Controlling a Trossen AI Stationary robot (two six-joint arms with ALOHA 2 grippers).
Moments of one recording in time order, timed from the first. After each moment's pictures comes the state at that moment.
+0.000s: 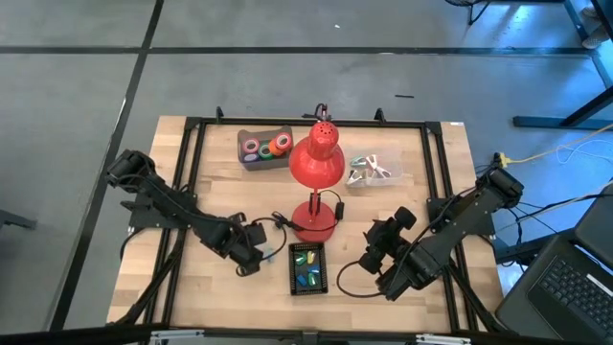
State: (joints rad) left arm -0.53 1.56 0.91 -0.68 -0.30 -0.89; right arm 0.74 1.68 1.37 -1.36 0.82 1.35
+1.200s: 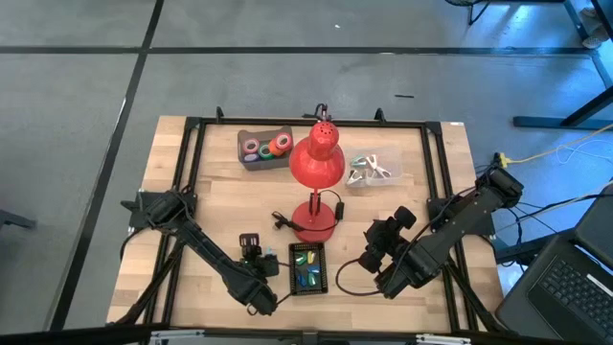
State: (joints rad) left arm -0.69 2.06 1.42 -1.21 -0.48 -0.87; right arm 0.73 1.68 1.37 -1.36 0.79 1.35
